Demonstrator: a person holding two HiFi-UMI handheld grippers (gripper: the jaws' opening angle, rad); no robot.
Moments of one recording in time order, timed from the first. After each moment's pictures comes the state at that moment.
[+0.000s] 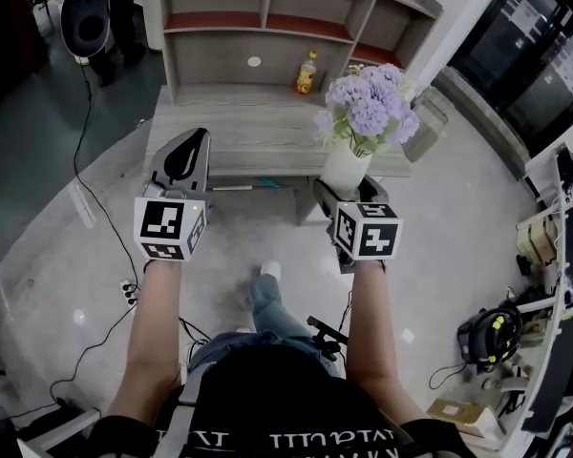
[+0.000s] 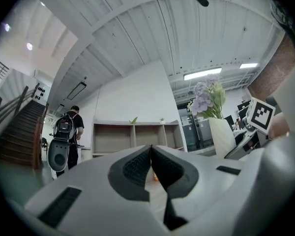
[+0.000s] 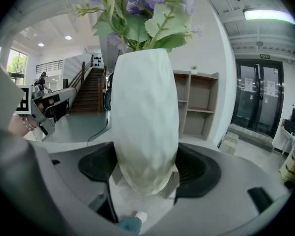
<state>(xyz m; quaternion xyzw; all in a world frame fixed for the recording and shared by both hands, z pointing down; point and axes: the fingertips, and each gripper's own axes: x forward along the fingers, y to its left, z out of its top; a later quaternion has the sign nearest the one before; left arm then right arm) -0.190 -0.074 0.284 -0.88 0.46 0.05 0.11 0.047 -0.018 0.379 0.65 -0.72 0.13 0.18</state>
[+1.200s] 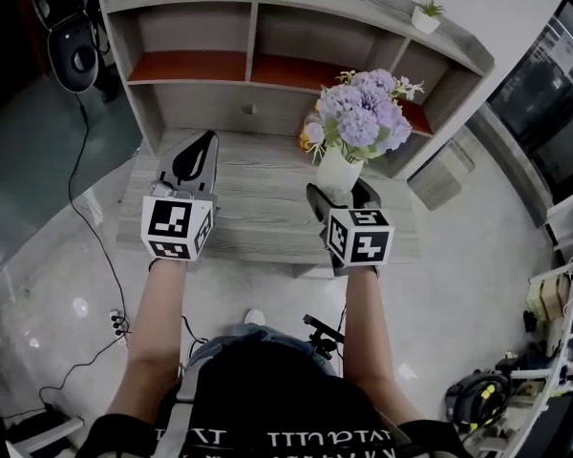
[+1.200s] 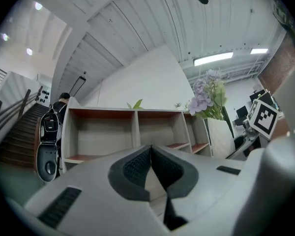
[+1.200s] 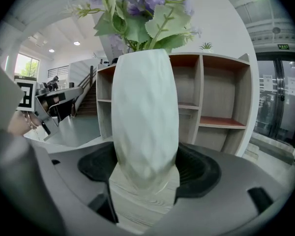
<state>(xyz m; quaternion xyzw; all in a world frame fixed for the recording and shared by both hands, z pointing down) -0.061 -0.346 0.282 -0.86 0.50 0.03 0.11 0.155 -0.316 0.383 0.60 -0.78 0.12 0.17</state>
